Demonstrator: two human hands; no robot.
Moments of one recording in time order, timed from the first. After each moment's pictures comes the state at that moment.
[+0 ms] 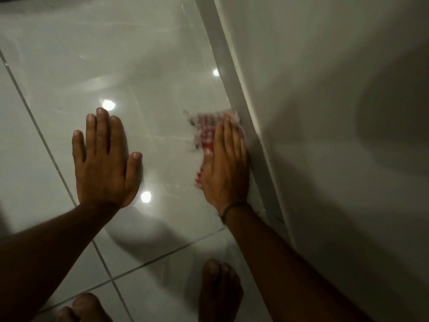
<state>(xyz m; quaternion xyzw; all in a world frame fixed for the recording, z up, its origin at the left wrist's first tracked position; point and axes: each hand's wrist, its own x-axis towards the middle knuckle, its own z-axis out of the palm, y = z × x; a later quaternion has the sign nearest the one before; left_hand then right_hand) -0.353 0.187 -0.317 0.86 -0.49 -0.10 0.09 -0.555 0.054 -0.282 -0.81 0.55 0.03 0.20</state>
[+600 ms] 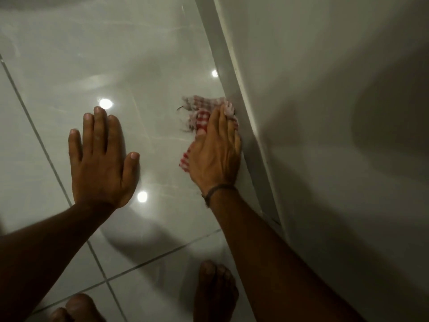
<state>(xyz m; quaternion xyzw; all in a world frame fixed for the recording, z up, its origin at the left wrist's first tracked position) -0.352 0.186 -0.317 0.86 -0.49 -0.09 0.09 -0.510 0.033 -0.275 -0.78 0.59 0.07 0.20</state>
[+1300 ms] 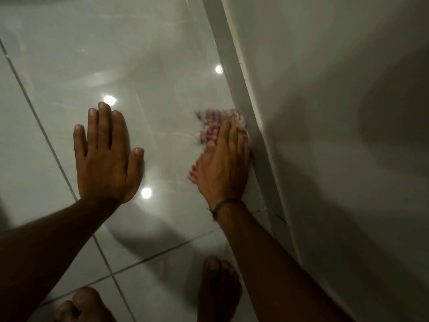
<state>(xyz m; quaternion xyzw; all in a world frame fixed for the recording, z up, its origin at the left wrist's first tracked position) -0.351 0.187 -0.316 0.86 -0.49 -0.09 0.09 -0.533 0.060 -0.266 -0.75 0.62 0.09 0.20</state>
